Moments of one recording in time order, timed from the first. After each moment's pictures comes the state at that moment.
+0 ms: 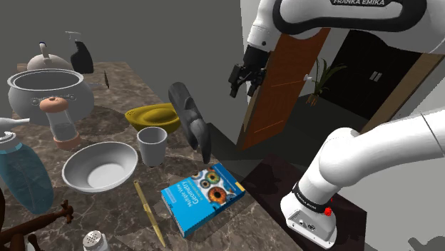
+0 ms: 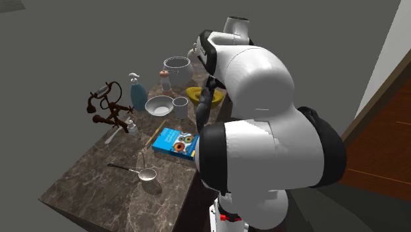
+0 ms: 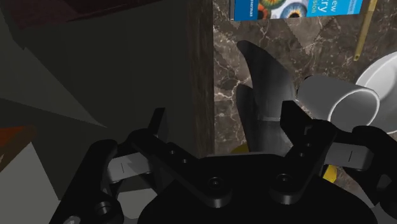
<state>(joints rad) 0.04 -0.67 0.08 -2.40 0.17 1.78 0.25</state>
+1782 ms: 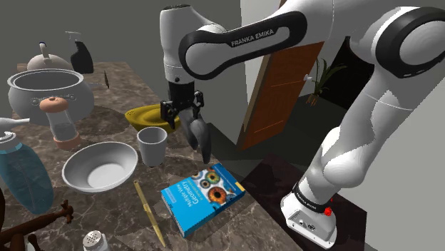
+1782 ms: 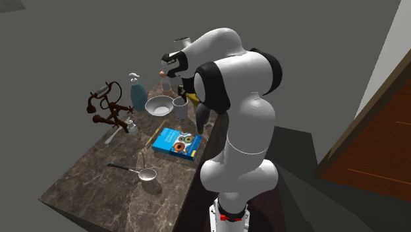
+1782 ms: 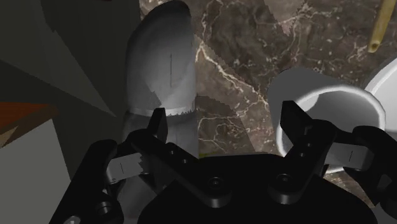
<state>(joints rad) 0.14 0.00 0.38 -2.04 -0.08 1.94 0.67</state>
